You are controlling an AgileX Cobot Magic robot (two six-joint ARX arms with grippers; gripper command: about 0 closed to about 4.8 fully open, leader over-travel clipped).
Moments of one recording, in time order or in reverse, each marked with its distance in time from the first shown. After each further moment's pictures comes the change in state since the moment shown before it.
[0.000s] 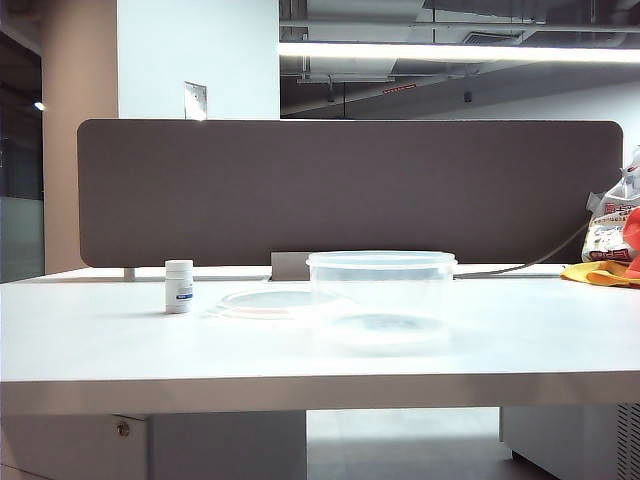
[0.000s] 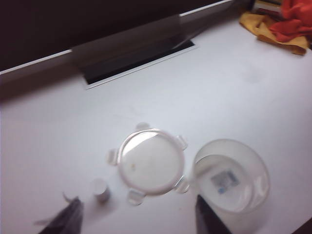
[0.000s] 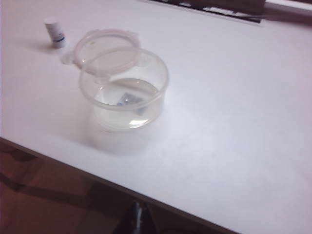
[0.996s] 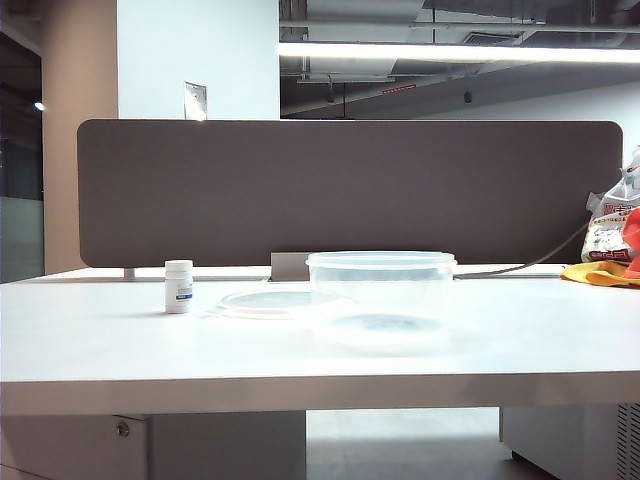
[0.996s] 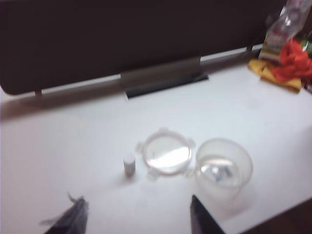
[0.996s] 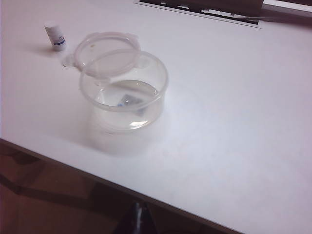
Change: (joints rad) left arm -0.001 -0.476 0.000 -0.260 -0.132 -0.067; right arm 0.000 -0.016 -0.002 -0.005 0.002 0.011
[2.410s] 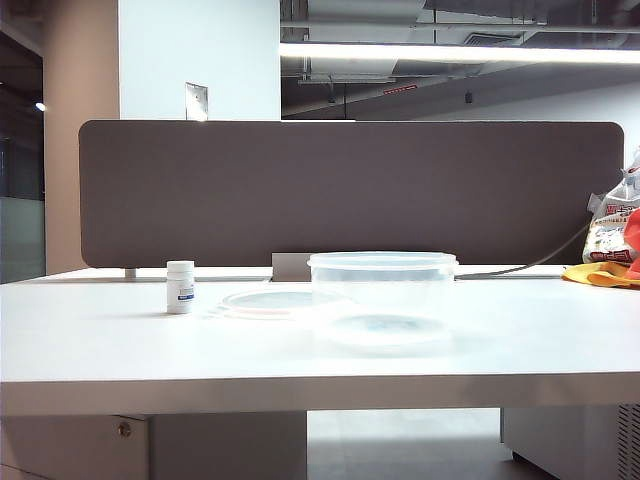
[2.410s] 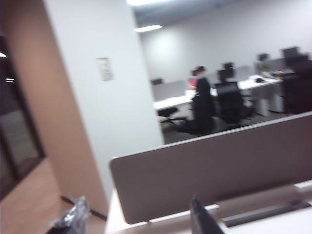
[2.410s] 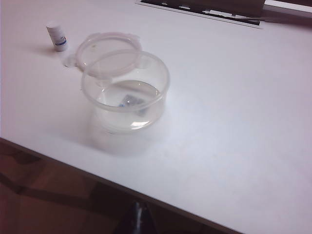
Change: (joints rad) left arm 0.045 -0.321 -0.227 0.507 -0.212 0.276; right arm 0.000 0.000 0.000 0.000 0.000 0.000
